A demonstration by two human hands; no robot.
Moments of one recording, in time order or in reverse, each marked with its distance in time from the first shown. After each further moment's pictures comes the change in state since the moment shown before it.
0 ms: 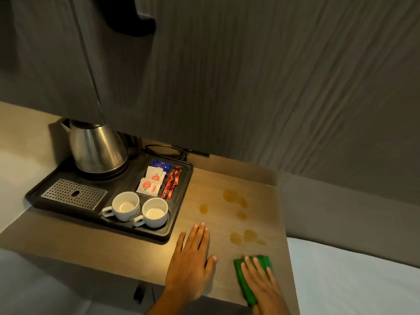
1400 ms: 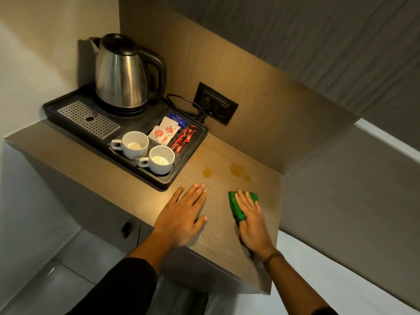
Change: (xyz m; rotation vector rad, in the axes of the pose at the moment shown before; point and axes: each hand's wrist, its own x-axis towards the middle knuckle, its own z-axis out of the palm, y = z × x) left_hand -0.003 0.000 0.009 -0.002 0.116 -0.003; right_hand 0.085 0.057 0.006 0.313 -0.049 -0.015
